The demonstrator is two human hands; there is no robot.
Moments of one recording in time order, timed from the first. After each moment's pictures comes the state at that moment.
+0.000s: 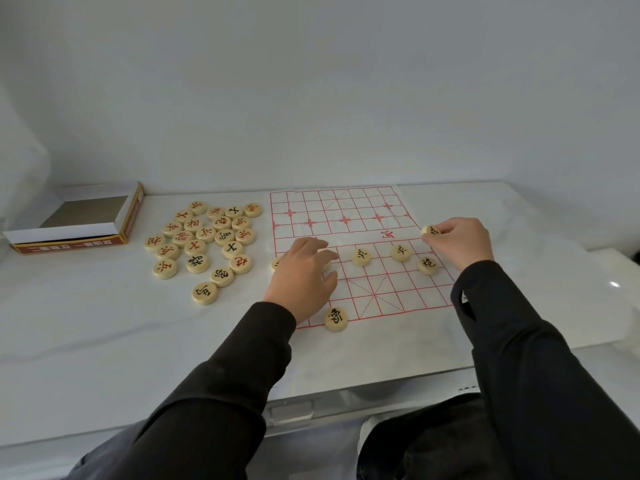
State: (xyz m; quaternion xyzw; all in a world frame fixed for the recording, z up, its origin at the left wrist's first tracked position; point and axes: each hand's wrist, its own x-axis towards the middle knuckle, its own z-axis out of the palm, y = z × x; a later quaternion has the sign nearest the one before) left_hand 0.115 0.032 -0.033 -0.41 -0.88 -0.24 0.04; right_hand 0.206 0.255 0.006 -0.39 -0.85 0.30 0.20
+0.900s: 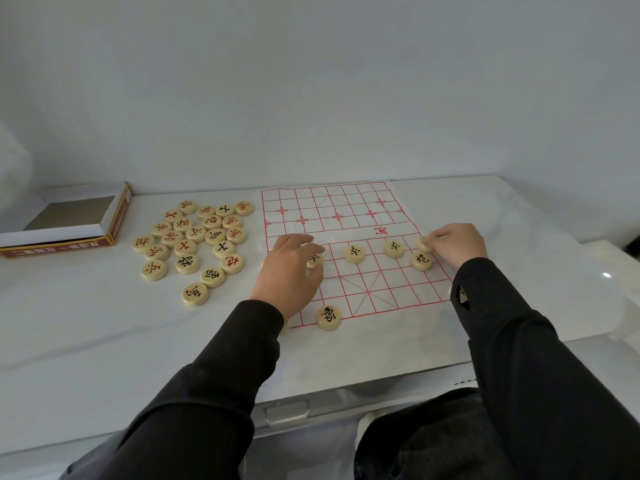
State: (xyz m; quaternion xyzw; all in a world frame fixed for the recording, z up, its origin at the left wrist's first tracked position) left_hand 0.110 0.030 -0.033 -0.38 -0.88 -0.27 0.02; right_hand 0.202 0.284 -0.018 -0.45 -0.84 0.28 0.13
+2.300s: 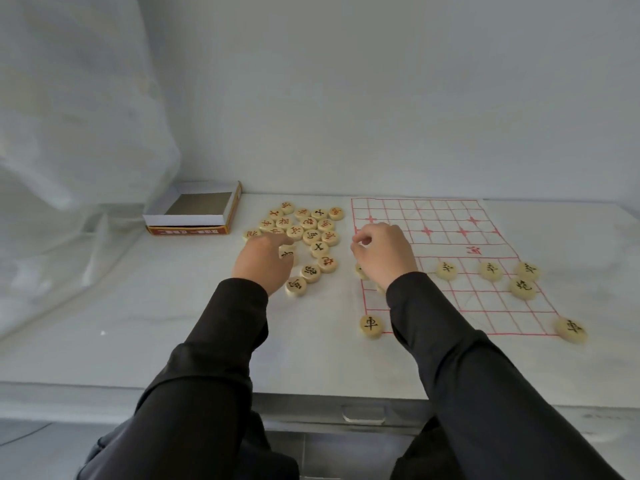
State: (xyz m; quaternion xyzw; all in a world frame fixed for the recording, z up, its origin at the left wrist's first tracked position) left_hand 0.052 -0.104 -0.006 -0.16 -0.94 -0.29 -0.02; right_hand 0.103 0.076 -0.008 -0.16 -0.94 0.27 0.14
